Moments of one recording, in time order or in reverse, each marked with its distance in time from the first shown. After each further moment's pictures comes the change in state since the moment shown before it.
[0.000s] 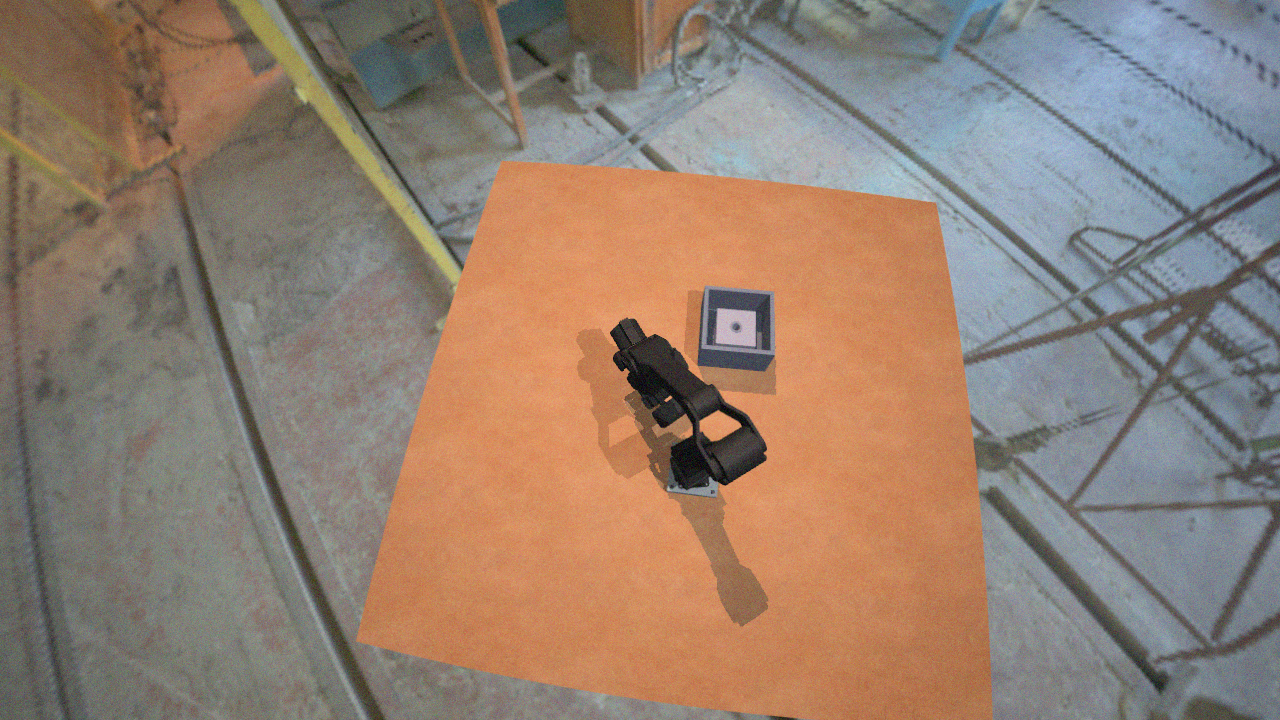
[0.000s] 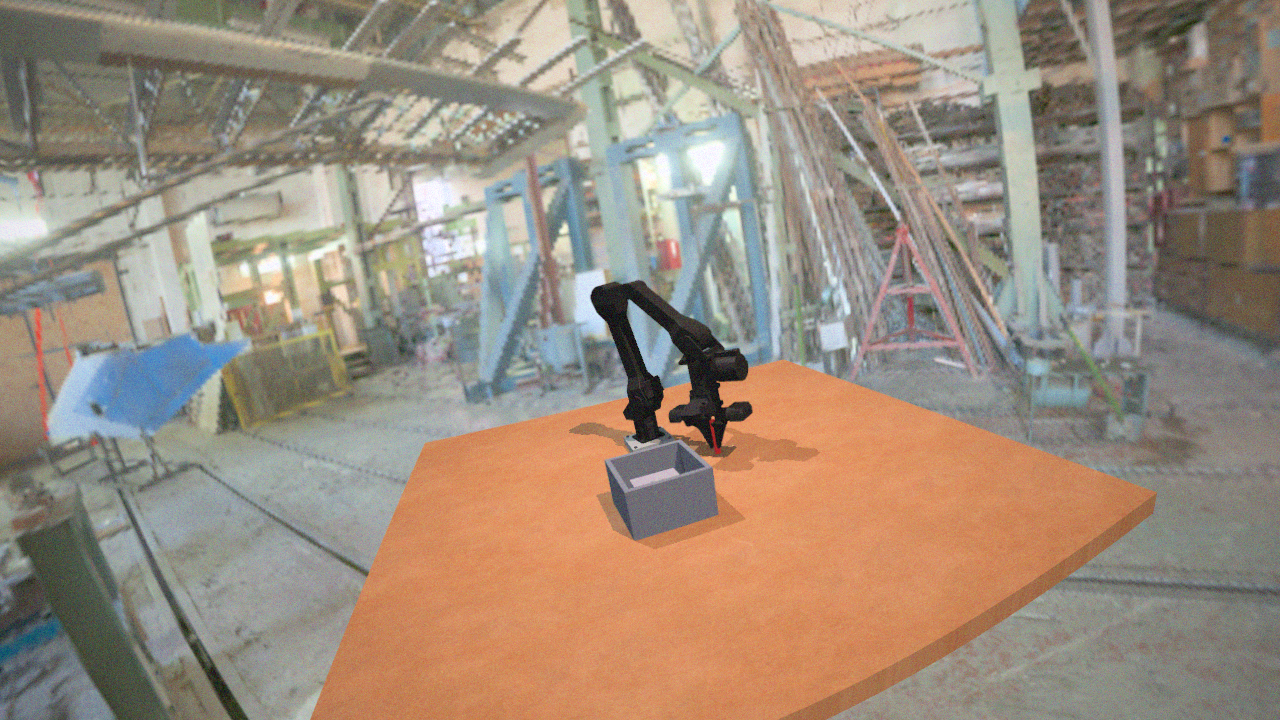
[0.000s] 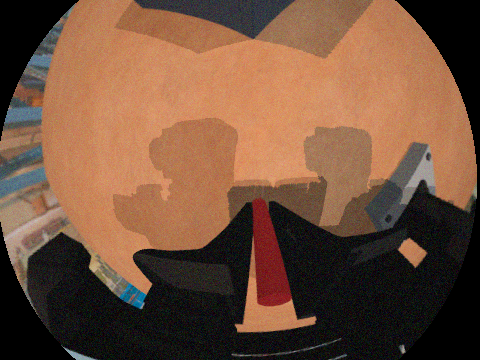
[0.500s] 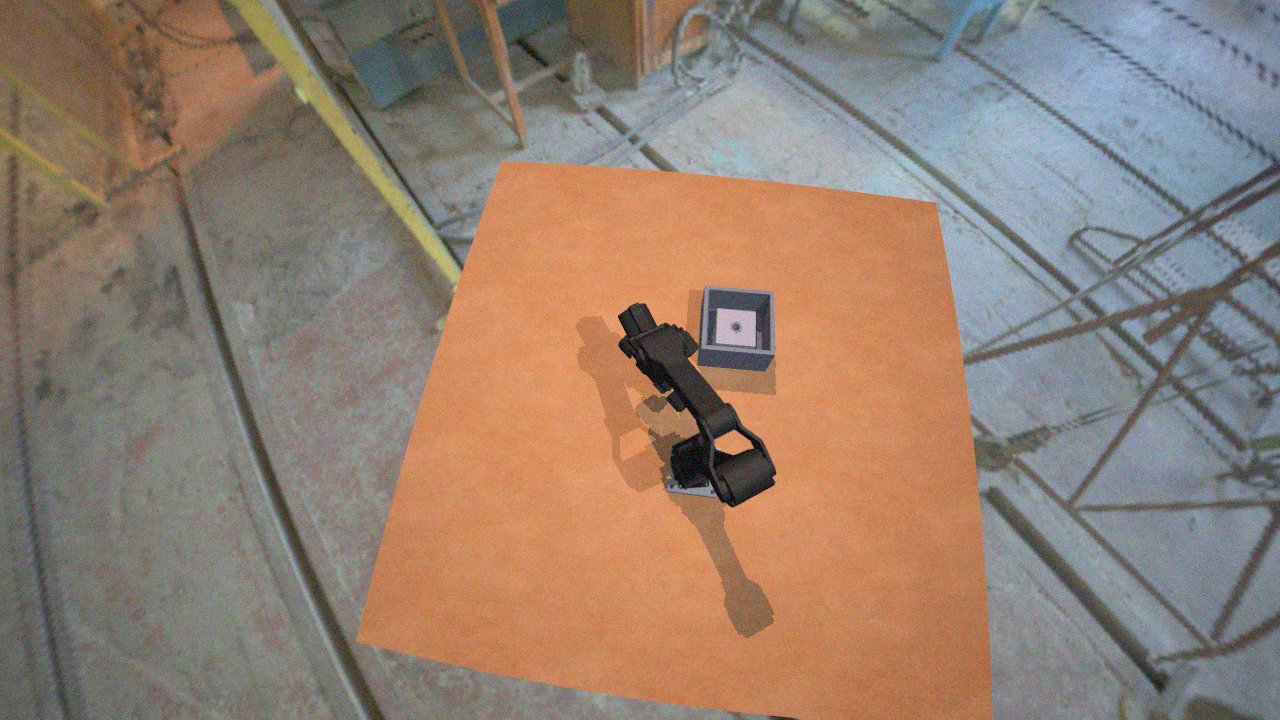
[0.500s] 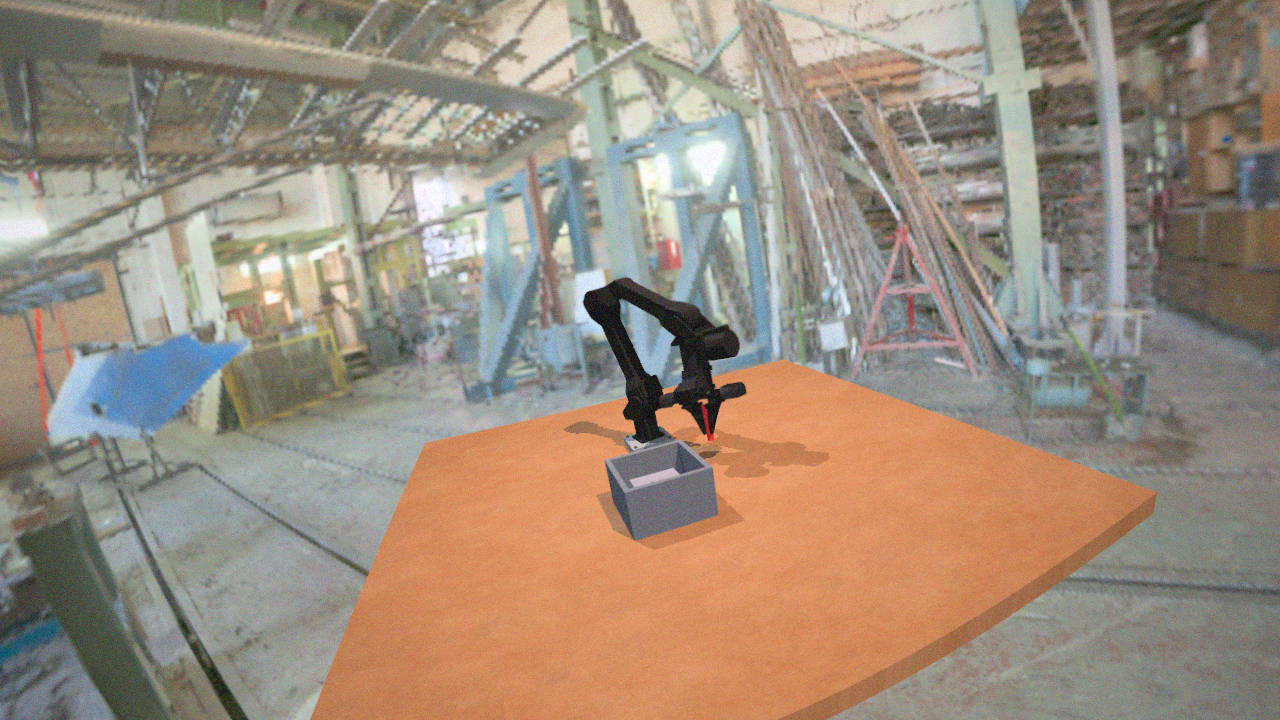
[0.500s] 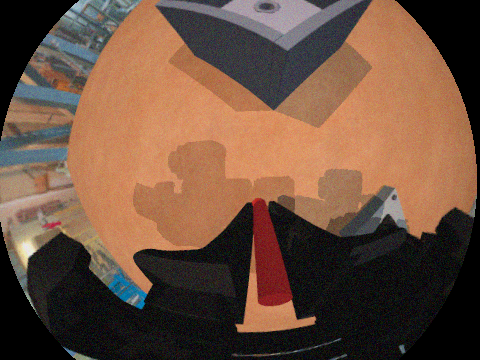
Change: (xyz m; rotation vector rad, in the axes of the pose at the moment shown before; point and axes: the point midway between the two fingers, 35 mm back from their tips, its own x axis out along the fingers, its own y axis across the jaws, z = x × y) arm -0.049 0.008 0.035 -0.113 -0.144 0.062
